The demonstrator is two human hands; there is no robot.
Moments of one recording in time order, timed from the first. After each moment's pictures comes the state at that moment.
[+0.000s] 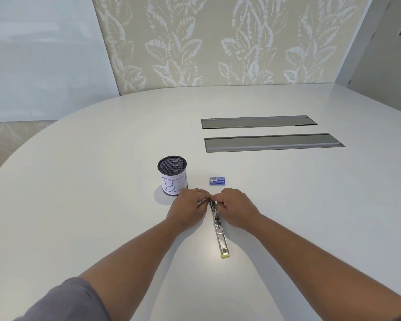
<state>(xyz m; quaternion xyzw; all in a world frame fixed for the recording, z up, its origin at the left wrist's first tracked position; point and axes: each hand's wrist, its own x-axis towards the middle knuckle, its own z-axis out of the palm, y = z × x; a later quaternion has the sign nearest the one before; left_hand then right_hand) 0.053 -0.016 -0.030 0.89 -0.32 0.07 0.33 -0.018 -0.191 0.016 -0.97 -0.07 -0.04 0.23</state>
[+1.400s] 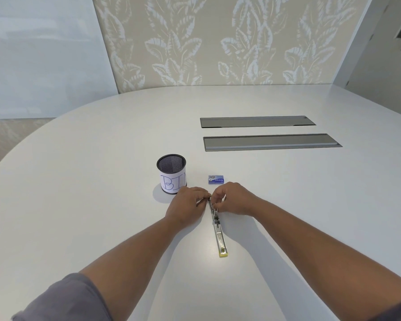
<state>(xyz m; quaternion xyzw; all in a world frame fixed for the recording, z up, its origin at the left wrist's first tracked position) 0.056 -0.016 -0.035 0.90 -0.30 0.05 0.33 -0.005 -0.201 0.041 -0.94 -0.05 0.08 0.32</state>
